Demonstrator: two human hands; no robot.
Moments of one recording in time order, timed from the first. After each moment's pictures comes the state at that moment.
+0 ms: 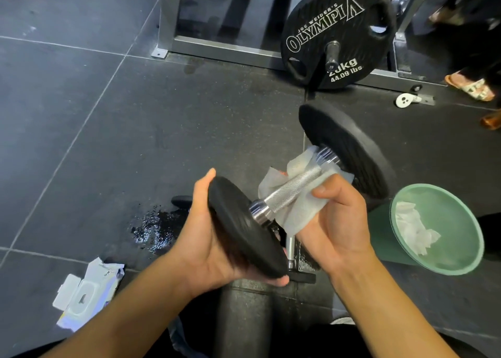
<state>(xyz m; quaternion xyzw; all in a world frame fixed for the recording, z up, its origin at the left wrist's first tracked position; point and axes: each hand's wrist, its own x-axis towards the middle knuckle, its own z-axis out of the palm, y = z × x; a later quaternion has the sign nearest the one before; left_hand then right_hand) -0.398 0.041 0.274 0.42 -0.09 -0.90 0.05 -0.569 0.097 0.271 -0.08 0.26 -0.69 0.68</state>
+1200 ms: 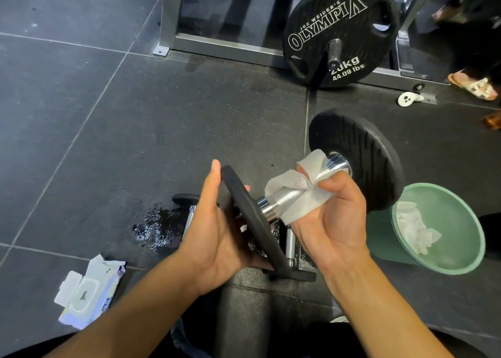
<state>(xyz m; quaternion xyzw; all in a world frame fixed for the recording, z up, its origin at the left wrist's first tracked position) -0.407 0.048 0.281 0.44 -0.13 -0.87 0.16 -0.560 0.095 0.280 0.02 0.24 -0.74 0.63</state>
